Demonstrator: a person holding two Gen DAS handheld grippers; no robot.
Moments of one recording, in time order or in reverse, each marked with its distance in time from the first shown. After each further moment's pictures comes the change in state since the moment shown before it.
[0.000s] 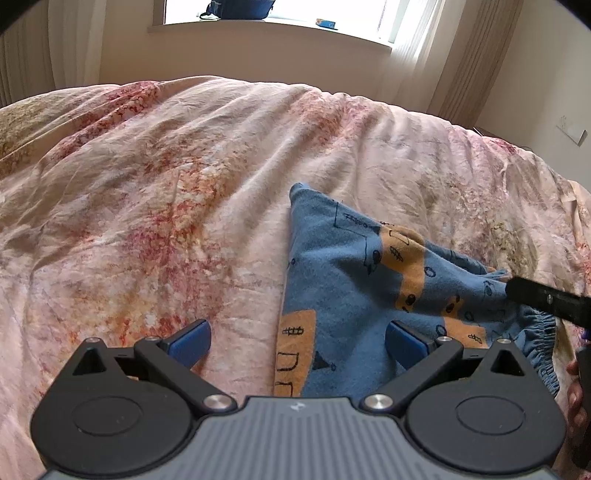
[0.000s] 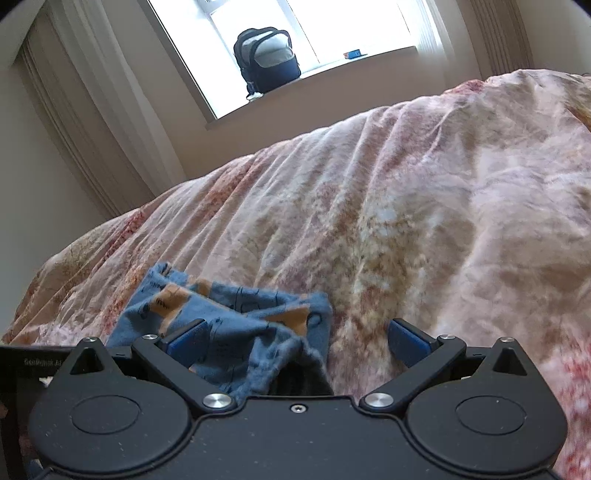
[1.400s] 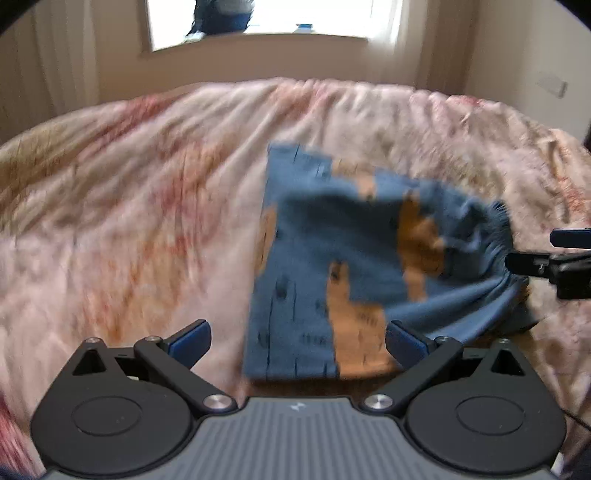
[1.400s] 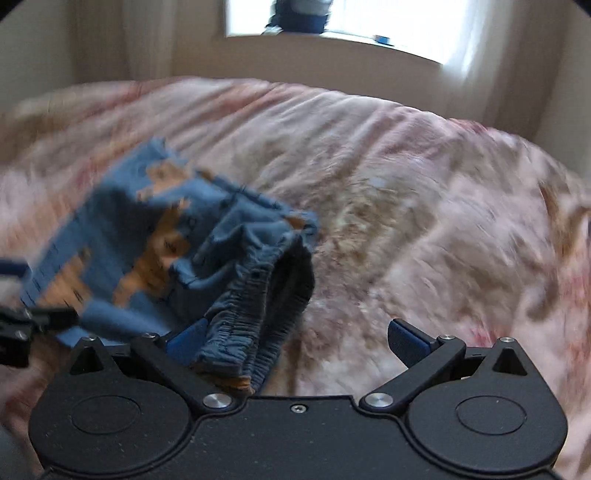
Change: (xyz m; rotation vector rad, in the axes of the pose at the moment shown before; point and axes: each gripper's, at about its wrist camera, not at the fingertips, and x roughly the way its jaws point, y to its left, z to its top) left arm -0.066 -0.033 -0.057 0.147 -0.034 0.070; right arm -0.062 0.056 -0.034 -0.315 0.122 -0.265
